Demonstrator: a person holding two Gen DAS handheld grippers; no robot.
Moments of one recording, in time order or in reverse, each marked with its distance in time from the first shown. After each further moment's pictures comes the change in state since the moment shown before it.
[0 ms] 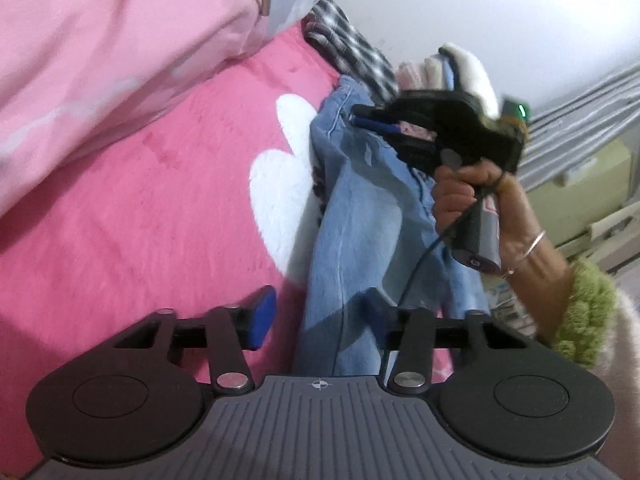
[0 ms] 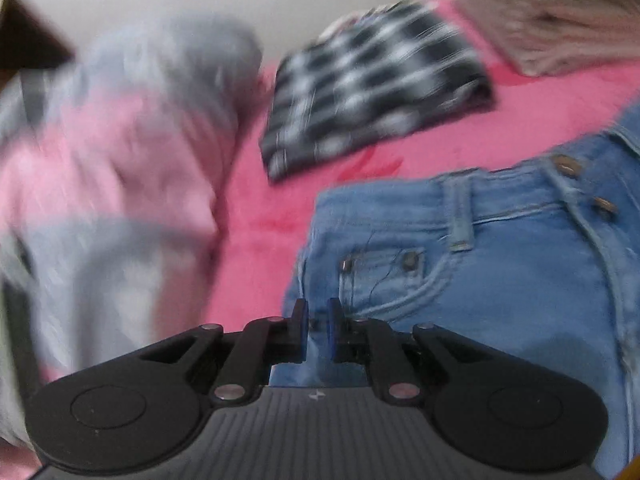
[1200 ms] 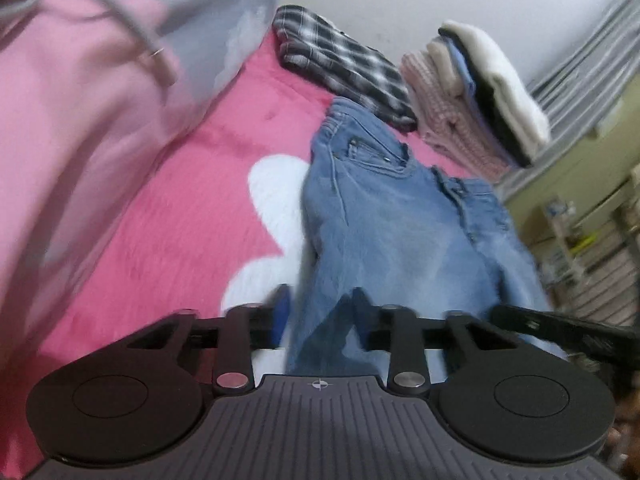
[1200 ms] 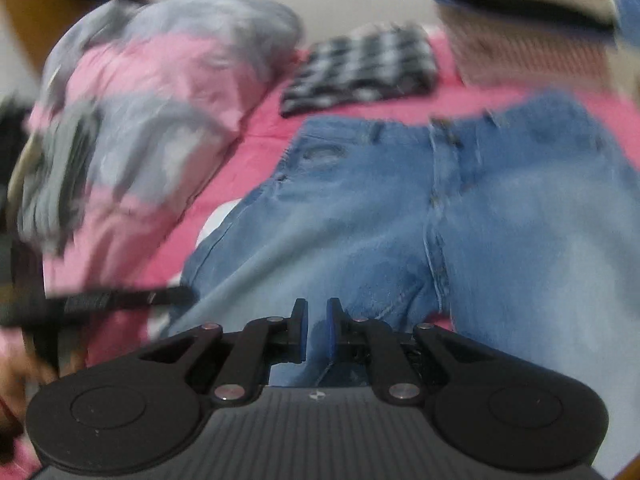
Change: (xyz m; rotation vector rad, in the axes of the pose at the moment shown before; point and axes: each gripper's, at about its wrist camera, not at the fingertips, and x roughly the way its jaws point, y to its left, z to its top) left arm 0.057 -0.024 0.058 0.223 -0.034 0.160; right arm -0.142 -0.045 -0.112 -0.289 -0.031 0.027
